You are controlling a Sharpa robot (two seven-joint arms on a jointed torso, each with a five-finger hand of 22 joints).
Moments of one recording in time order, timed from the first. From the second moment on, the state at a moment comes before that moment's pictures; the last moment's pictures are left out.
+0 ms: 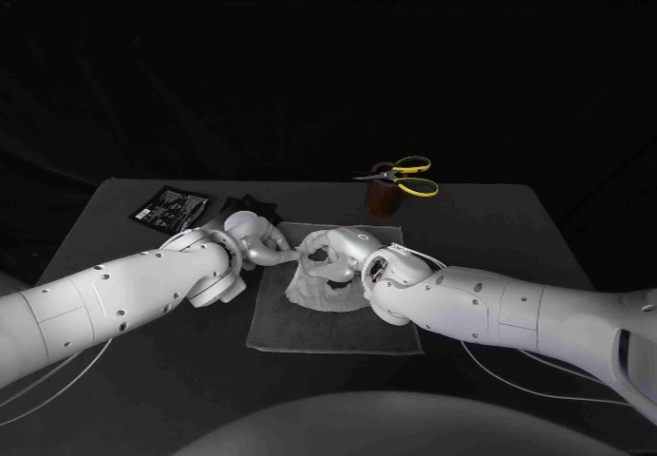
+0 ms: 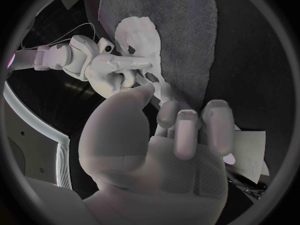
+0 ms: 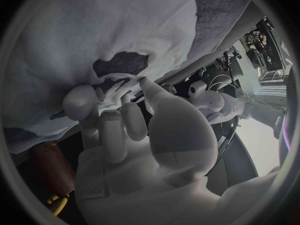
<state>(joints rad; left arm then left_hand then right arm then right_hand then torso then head) 1.05 -0.69 -0.09 1.30 -1.01 -0.23 -0.19 1.21 -0.23 0.48 0.25 0.05 0.96 0.08 0.54 0.44 1.29 0.01 1.30 1.09 1.47 -0.05 1.55 1.31 0.06 1.44 0.05 1.42 1.31 0.96 -0.42 -0.13 1.19 -1.43 -0.49 -0.13 1.19 -0.09 0.32 -0.11 0.05 0.82 0.14 0.14 0.25 1.40 0.06 1.29 1.31 1.47 -0.01 1.49 1.31 0.11 1.37 0.10 0.88 1.31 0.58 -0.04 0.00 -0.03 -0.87</state>
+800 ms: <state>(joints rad) 1.06 -0.64 -0.08 1.27 -1.03 -0.22 -0.28 1.21 -0.23 0.38 0.29 0.05 0.93 0.09 0.53 0.45 1.28 0.01 1.29 1.07 1.47 -0.05 1.55 1.31 0.06 1.44 0.05 1.42 1.31 0.96 -0.42 -0.13 1.19 -1.43 -0.49 -0.13 1.19 -0.09 0.32 -0.11 0.05 0.82 0.14 0.14 0.25 1.40 0.06 1.29 1.31 1.47 -0.01 1.49 1.31 0.11 1.37 0.10 0.88 1.31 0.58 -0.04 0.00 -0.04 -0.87</state>
